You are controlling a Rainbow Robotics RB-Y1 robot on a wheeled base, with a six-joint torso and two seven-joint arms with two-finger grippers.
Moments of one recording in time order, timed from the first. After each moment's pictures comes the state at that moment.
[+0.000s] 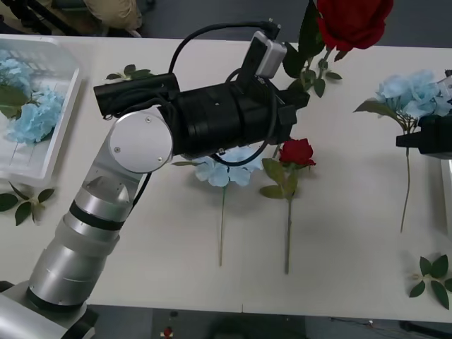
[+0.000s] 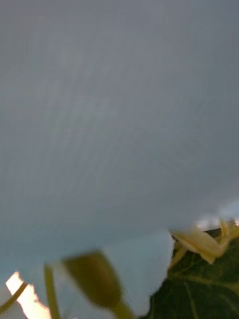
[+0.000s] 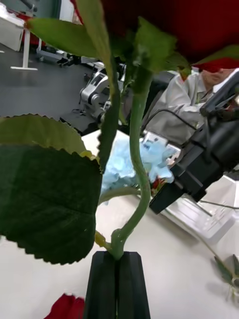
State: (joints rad) right arm -0.34 -0.67 -0.36 -1.53 -1.20 1.50 1.75; left arm -0.47 0.15 -0.32 -1.82 1.15 0.82 -2.21
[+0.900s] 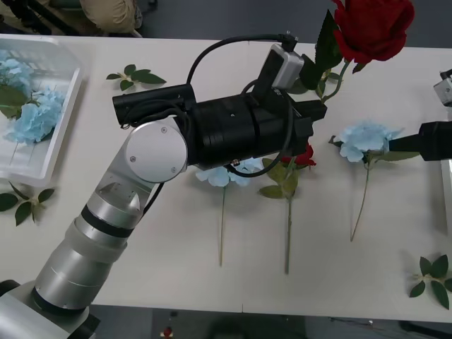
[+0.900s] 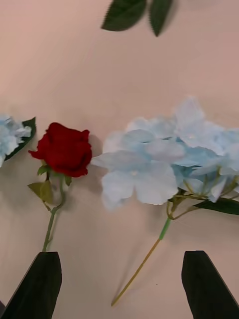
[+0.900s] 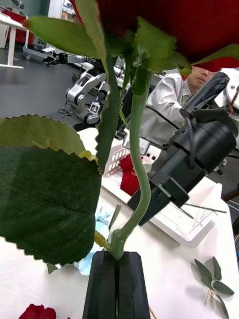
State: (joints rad) right arm -0.34 -0.68 -0.36 -1.53 -1.23 1.53 1.95; left arm -0.47 0.15 -0.38 -1.80 1.18 0.78 -2.21
